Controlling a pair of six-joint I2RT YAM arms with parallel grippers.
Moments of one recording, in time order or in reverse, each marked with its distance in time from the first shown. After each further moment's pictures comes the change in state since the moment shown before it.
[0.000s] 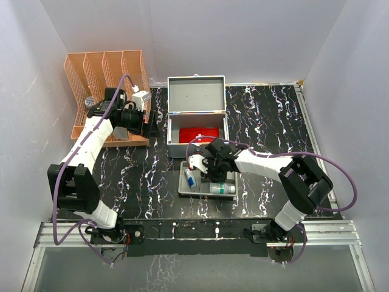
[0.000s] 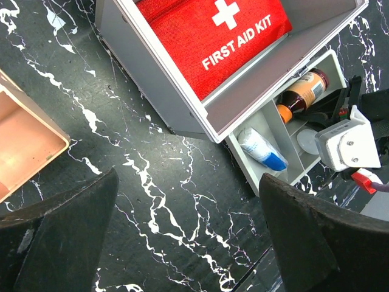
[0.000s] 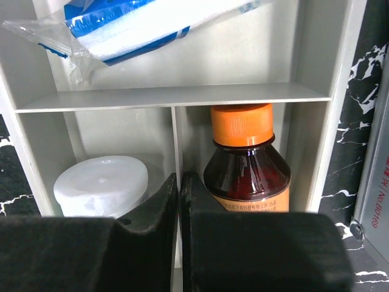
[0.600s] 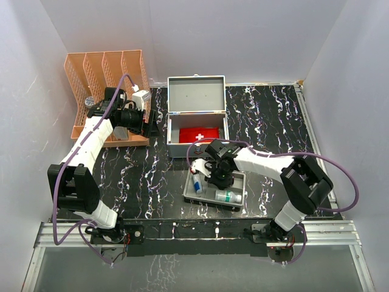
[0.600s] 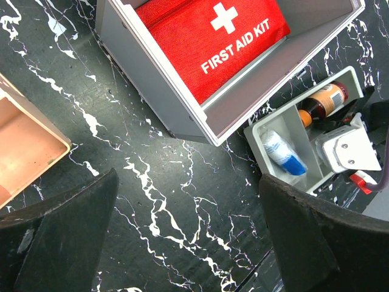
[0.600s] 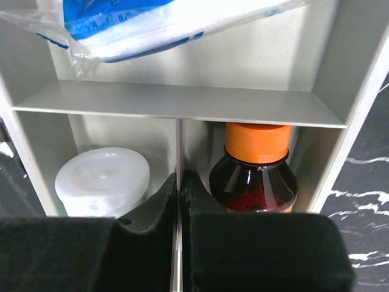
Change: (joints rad) left arm 0.000 0.000 -0.001 0.014 0.007 0.000; right arm 0.007 0.003 0.060 -0.224 -0.011 0.050
